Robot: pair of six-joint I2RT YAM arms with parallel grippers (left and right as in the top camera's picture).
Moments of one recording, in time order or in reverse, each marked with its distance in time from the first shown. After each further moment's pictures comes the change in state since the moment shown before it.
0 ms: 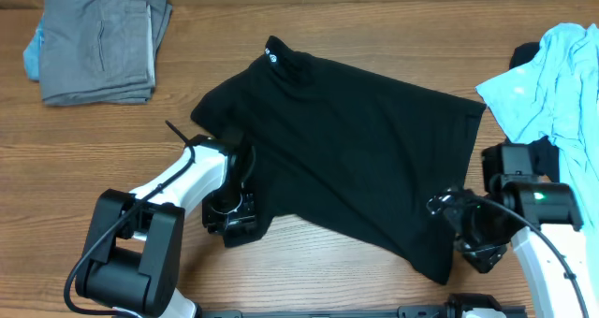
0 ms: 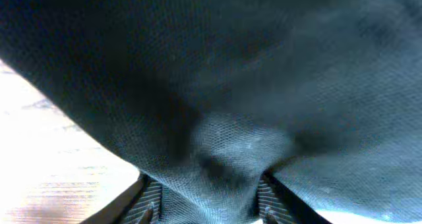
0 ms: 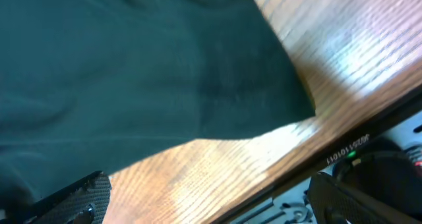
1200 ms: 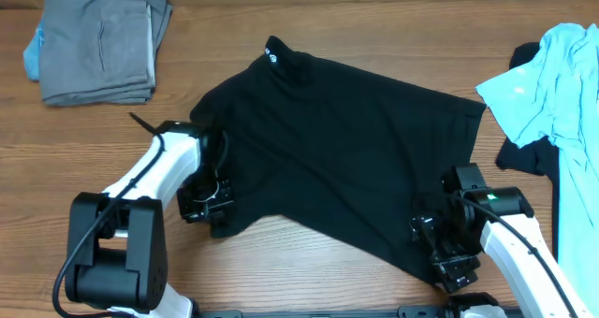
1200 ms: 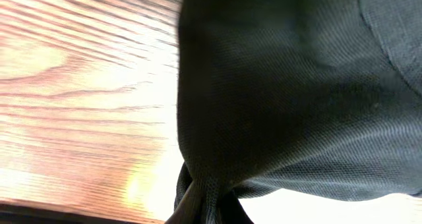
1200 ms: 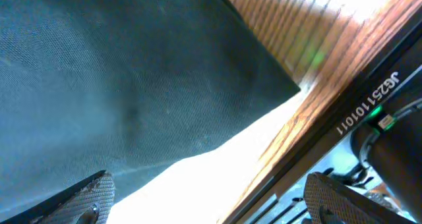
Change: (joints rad) left arm 0.175 0.000 0.096 -0.123 -0.055 0.001; right arm 0.124 0.089 -0.232 0.123 -0.035 0.377
